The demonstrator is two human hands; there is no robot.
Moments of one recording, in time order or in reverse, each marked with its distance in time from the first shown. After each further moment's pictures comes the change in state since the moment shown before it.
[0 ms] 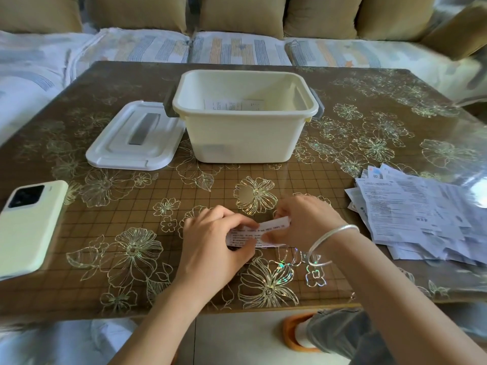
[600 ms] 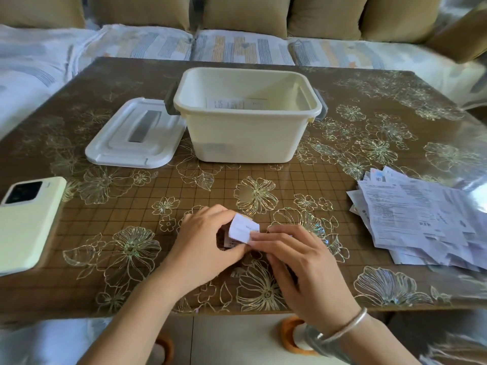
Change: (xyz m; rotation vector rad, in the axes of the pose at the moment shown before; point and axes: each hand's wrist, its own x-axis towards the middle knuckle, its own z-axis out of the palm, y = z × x) left_hand 0.008 -0.009 -0.019 -0.062 -0.214 -0.008; right_hand -0.043 0.013 0.072 0.248 0.567 -0.514
